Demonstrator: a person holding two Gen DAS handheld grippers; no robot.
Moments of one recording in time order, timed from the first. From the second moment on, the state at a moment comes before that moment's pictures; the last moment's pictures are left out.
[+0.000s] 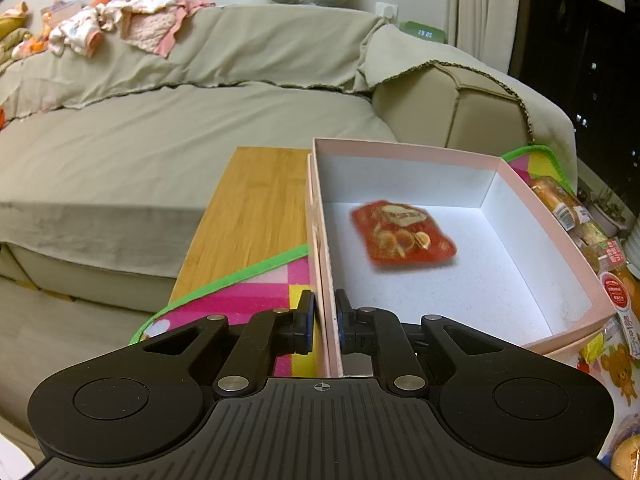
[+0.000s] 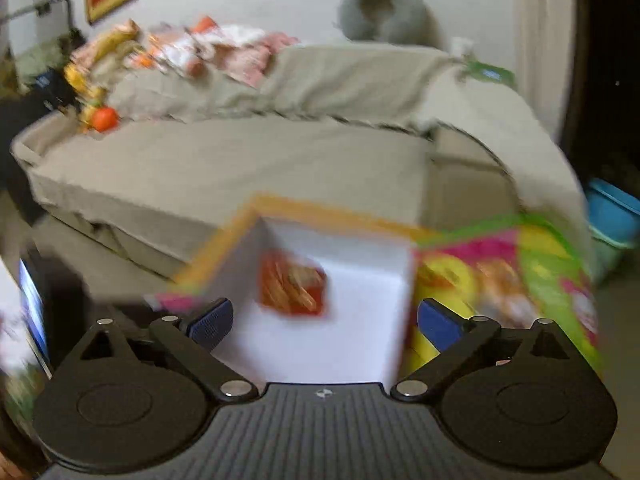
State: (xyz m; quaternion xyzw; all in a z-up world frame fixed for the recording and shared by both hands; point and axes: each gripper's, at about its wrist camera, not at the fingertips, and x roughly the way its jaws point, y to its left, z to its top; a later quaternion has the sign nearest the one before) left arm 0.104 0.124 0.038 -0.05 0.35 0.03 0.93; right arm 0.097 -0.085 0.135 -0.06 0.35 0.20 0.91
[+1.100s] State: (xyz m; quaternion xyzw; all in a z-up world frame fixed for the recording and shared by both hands) left arm 0.100 0.119 0.038 -0.05 0.35 0.03 0.93; right arm -0.023 -0.144 0.027 -0.01 0.48 0.12 0.87
